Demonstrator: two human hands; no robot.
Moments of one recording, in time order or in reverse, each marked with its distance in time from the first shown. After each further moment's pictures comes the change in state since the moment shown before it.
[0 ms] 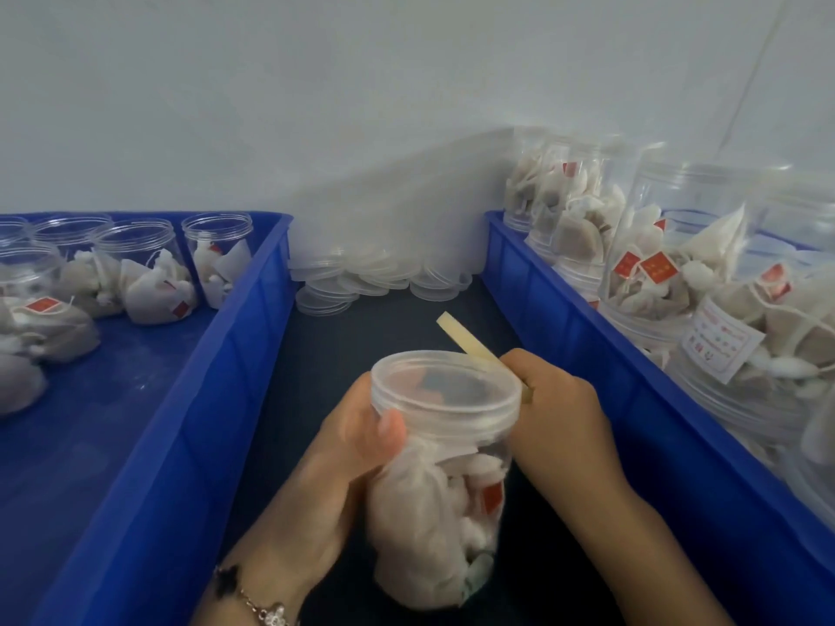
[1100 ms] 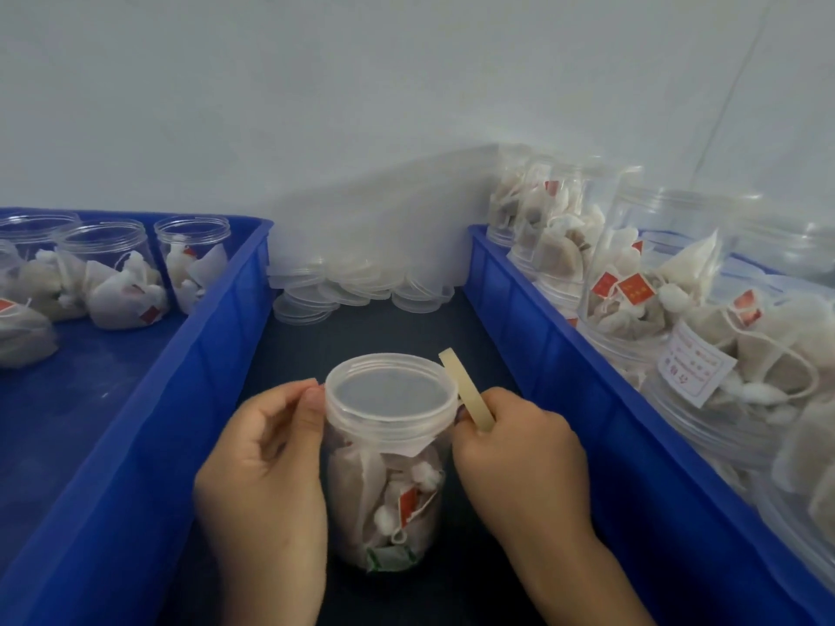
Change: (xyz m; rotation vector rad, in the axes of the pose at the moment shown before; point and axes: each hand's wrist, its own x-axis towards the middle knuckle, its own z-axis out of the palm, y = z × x) left_hand -0.001 -0.018 0.005 0.483 0.878 0.299; right_hand -0.011 -0.013 0.006 -0.105 0.009 0.043
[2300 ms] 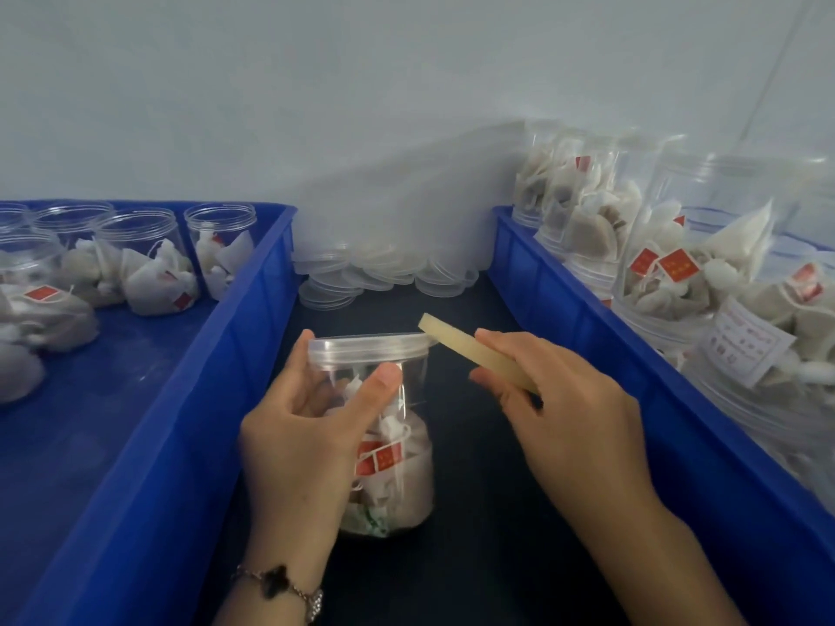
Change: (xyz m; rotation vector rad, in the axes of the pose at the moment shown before) left_hand 0.011 -0.007 -0.004 -0.131 -0.218 -0.178; right_hand 0.005 0.009 -0.008 -0.040 0.327 -0.558
